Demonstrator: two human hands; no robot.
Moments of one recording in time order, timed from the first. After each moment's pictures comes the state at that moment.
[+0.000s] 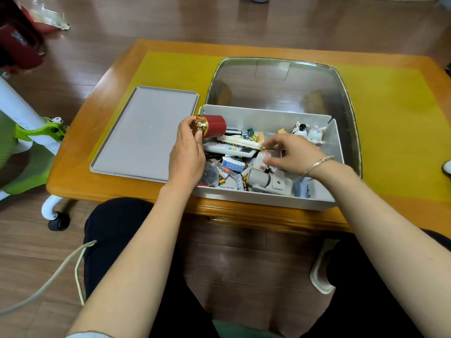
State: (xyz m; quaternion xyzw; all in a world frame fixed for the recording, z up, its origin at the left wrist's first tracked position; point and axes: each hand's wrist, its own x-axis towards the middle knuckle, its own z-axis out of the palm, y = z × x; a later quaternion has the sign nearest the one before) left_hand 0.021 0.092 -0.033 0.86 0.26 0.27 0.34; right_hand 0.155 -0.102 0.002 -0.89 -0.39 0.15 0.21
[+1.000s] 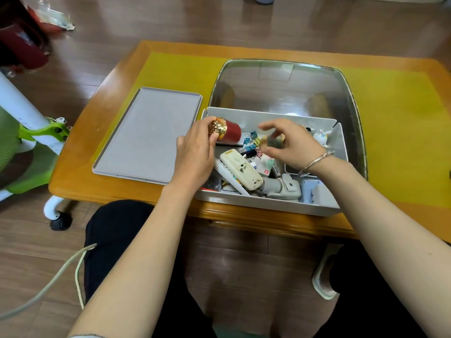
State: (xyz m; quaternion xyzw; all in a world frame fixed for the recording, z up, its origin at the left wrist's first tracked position) left_hand 0.028 0.090 -0.023 0.92 0.17 0.26 0.25; right_hand 0.159 -0.086 0.014 -0.85 -0.42 0.11 0.29
